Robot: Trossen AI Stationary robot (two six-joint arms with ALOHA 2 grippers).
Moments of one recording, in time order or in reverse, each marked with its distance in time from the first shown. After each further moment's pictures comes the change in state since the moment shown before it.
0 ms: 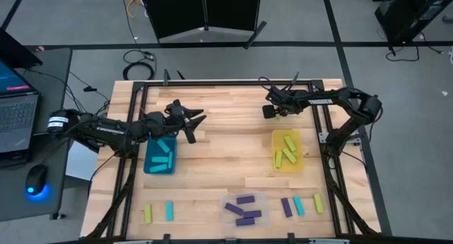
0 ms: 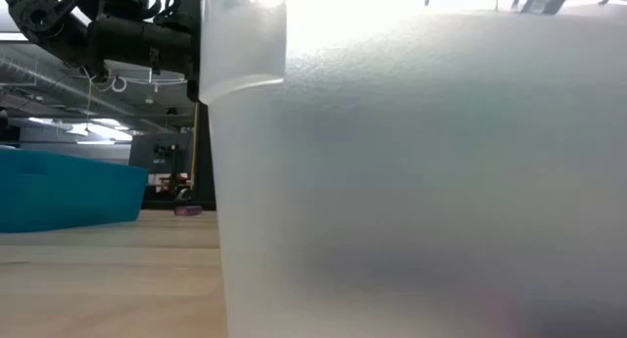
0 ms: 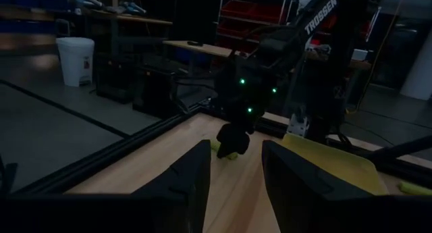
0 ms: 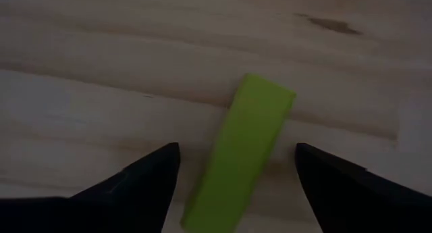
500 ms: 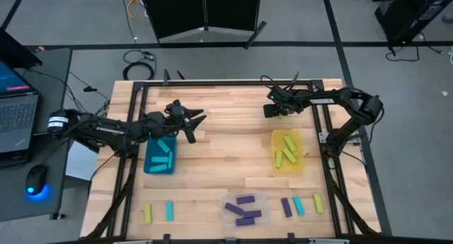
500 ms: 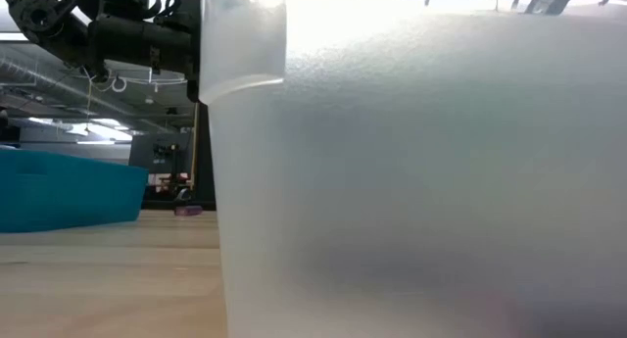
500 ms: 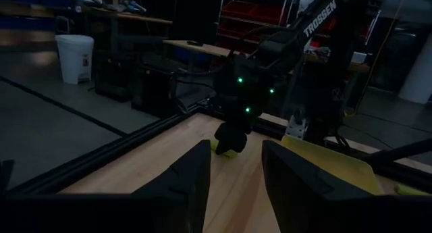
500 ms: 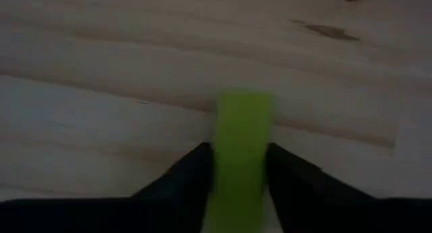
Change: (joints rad) left arm 0.000 0.000 0.002 0.000 -0.002 -0.019; right arm -0.036 -0.001 -0.030 0.032 -0.023 -0.035
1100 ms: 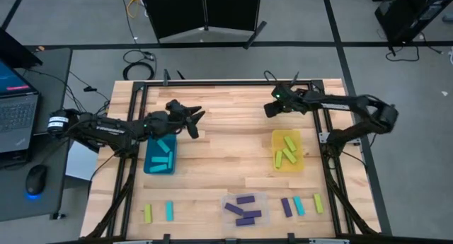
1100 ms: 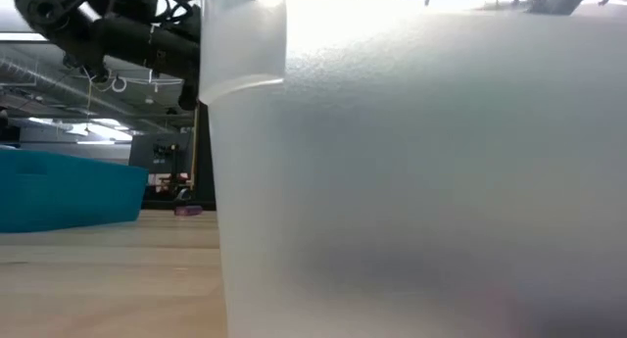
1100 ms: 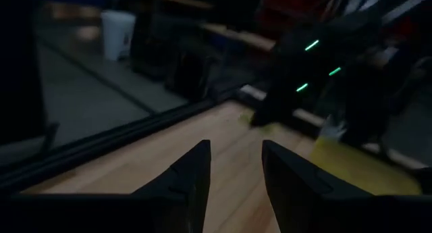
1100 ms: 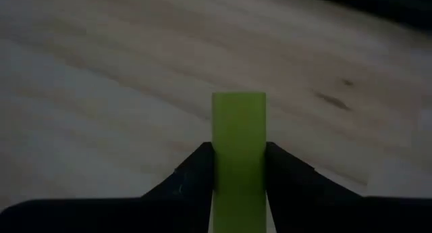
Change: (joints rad) left arm 0.000 0.001 0.035 -0.129 -0.140 -0.111; right arm 0.053 -0.206 -0.006 0.018 0.036 -0.171
